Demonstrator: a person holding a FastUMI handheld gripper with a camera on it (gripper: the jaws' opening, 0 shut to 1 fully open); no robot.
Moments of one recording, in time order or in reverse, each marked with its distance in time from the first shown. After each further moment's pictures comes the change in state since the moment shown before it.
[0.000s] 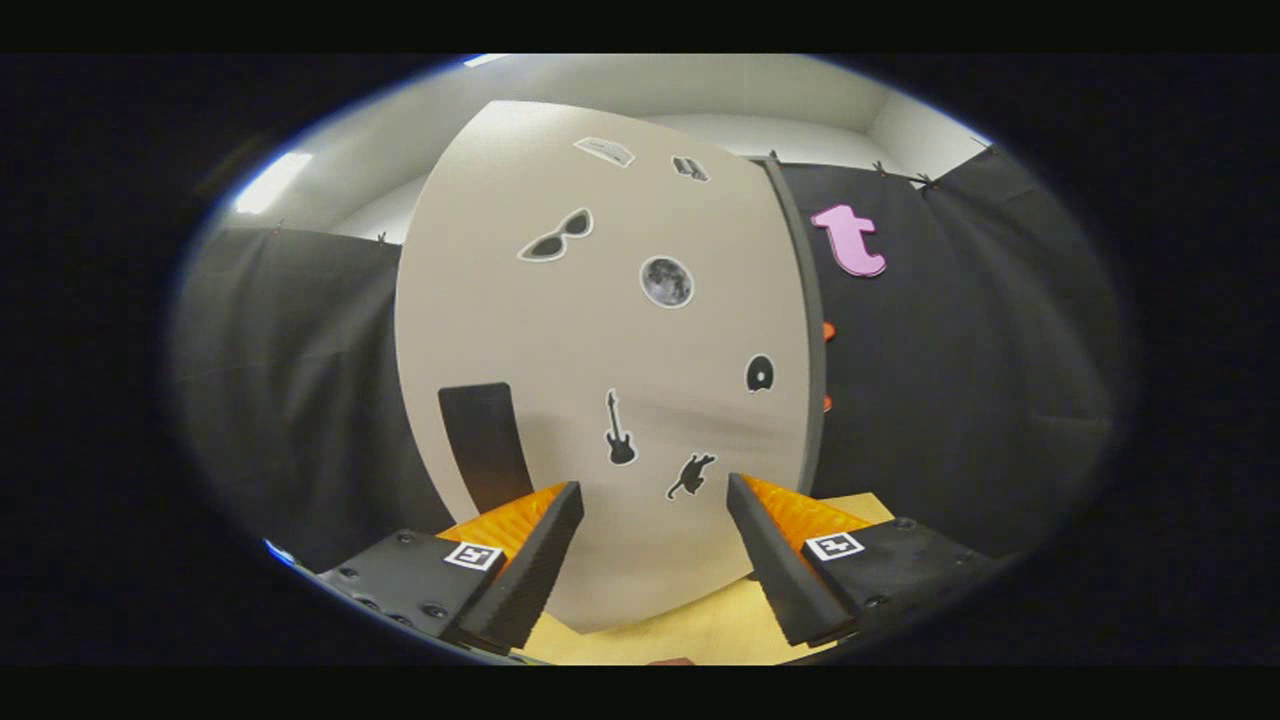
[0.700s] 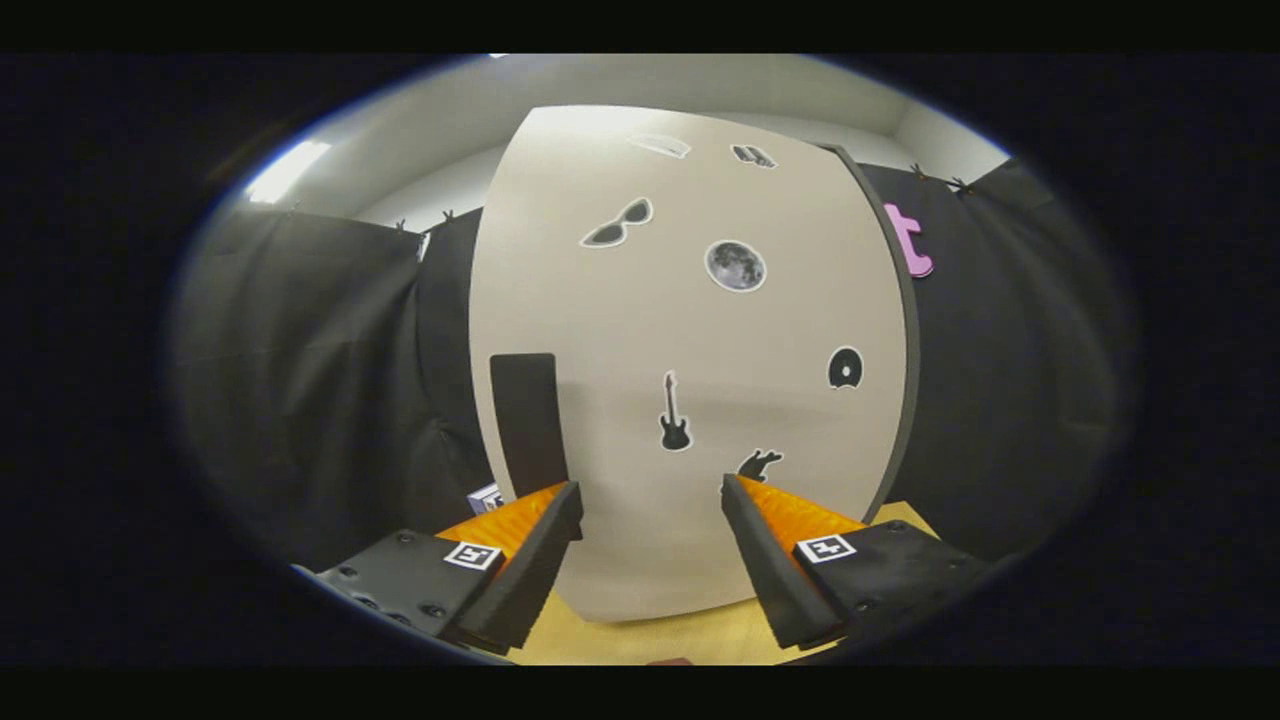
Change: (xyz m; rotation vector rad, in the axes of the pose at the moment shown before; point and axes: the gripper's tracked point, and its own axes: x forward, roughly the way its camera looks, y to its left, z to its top) arm 0.028 0.042 -0.010 -0.011 -0.018 0.054
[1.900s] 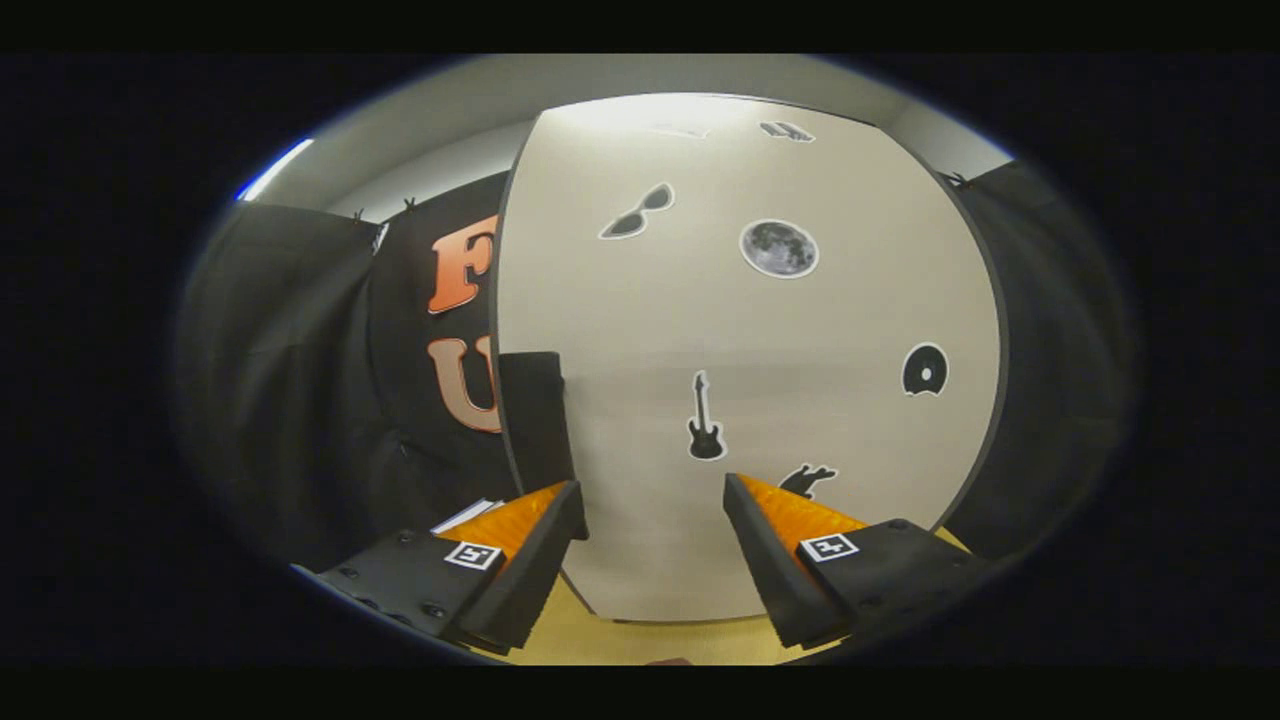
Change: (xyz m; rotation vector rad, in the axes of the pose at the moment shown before) arm 0.041 0.007 0.000 0.016 0.006 -0.124
